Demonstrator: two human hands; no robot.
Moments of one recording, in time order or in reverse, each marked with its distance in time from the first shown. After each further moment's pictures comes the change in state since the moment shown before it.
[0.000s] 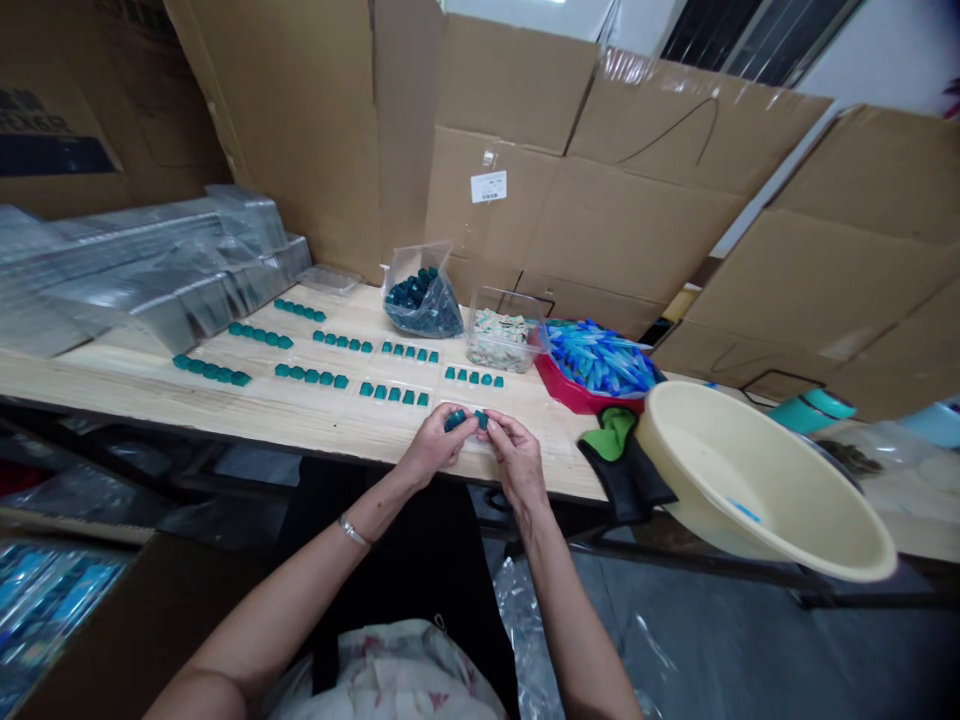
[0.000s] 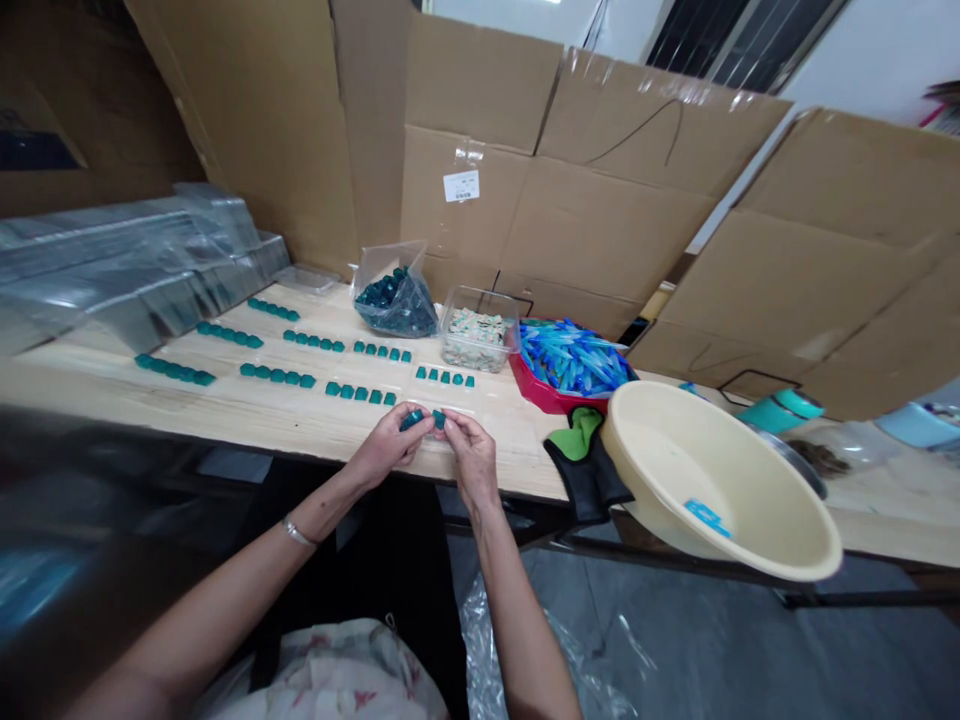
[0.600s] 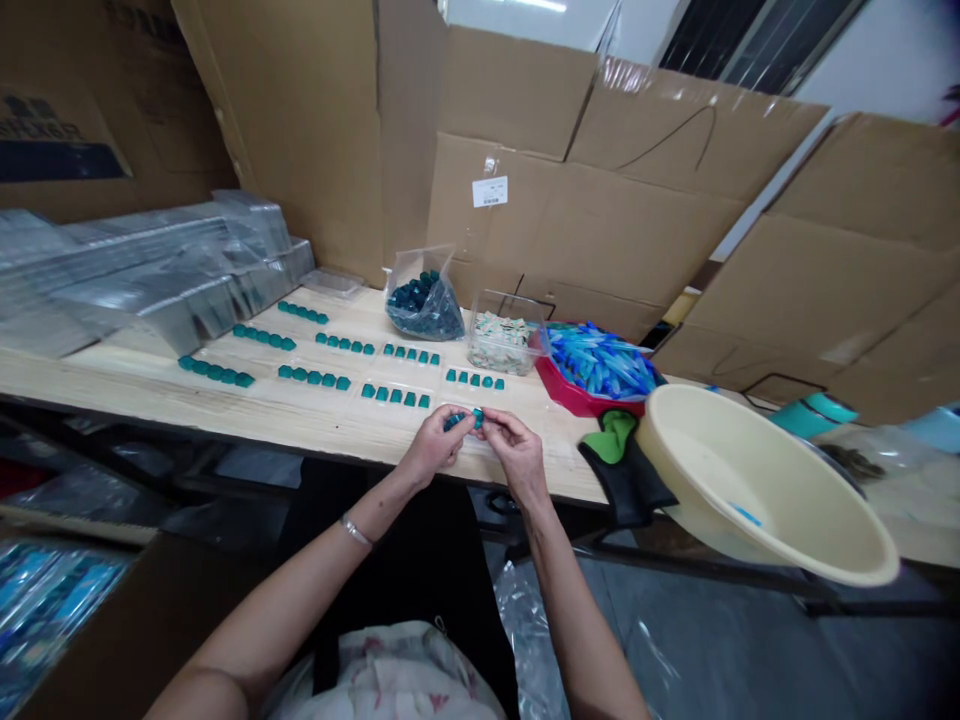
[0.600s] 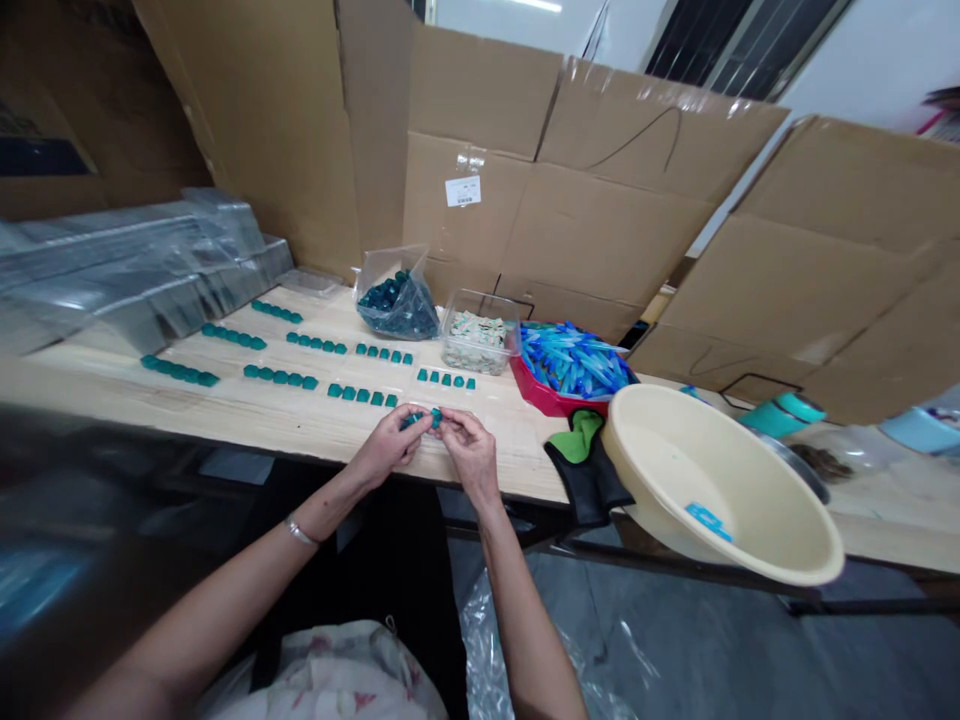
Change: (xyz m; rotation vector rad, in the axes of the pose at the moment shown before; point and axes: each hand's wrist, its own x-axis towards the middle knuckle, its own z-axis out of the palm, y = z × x) left_hand 0.000 0.003 0.000 -0.053 0.019 -0.016; right_hand 0.001 -0.015 0.005 -0.260 -0.062 -0.139
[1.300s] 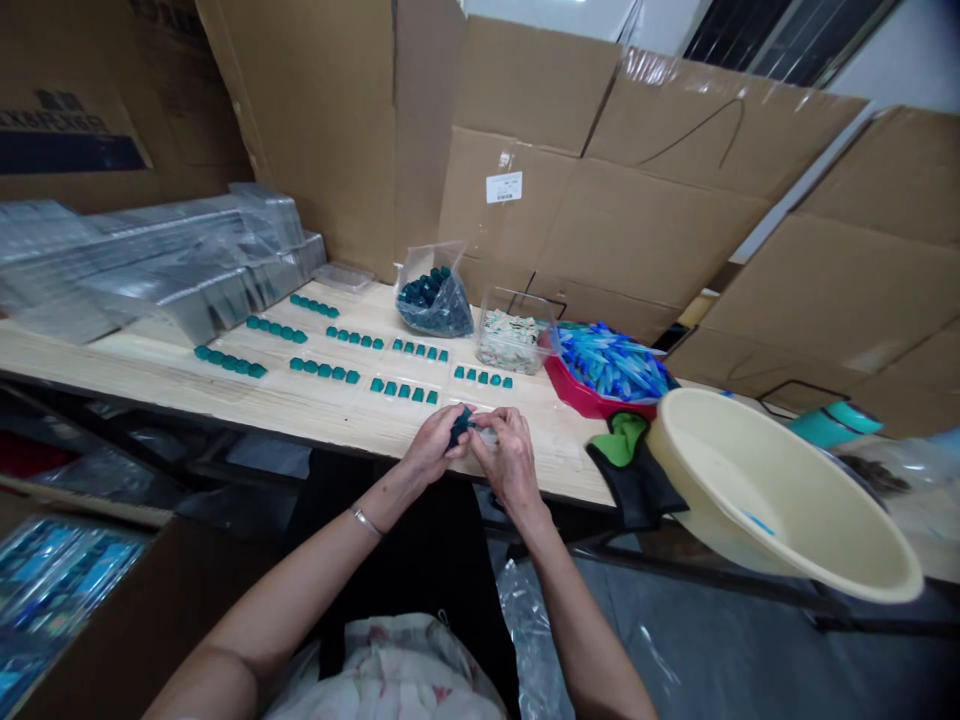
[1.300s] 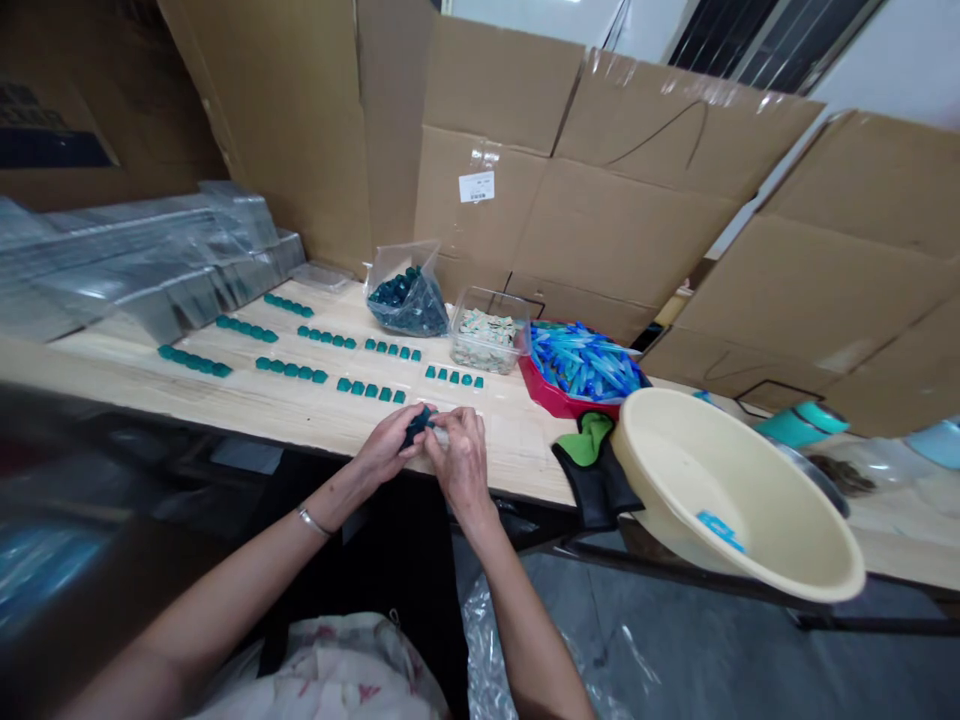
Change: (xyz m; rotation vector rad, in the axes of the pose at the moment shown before) left_hand 0.007 -0.015 -0.009 -0.397 -0.012 -0.013; right_hand -0.009 -0.010 0.017 -0.755 -0.042 -0.371
